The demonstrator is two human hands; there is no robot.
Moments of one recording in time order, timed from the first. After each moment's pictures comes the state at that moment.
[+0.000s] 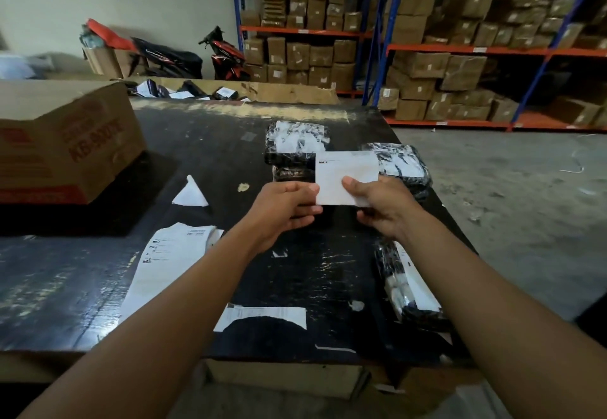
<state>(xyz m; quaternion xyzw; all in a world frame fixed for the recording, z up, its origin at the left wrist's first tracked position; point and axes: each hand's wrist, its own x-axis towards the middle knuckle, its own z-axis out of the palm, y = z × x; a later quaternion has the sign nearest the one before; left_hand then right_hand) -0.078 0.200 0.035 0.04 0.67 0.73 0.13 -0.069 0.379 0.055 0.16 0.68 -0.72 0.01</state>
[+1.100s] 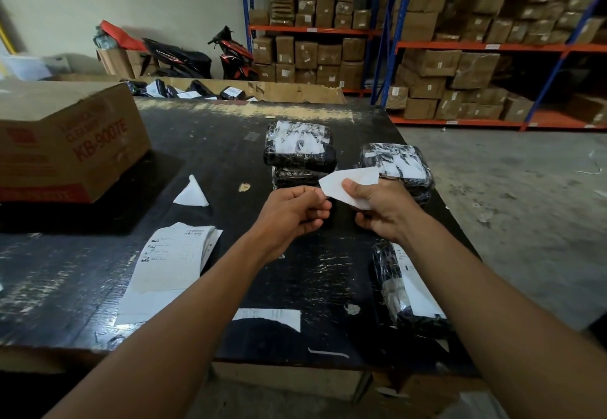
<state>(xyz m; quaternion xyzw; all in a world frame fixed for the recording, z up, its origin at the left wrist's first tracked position) -0.064 0.220 0.035 0.07 0.63 0.76 0.12 -0.076 0.390 0.053 0.17 0.65 -0.74 0.04</state>
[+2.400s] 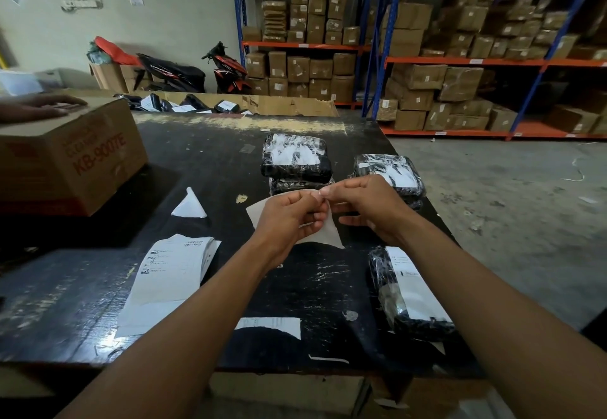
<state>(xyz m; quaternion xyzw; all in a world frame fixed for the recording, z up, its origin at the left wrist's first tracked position) -0.057 0.222 0.043 0.09 0.61 0.78 0.10 -0.049 0.381 0.078 -0.02 0.78 -0.62 0.03</state>
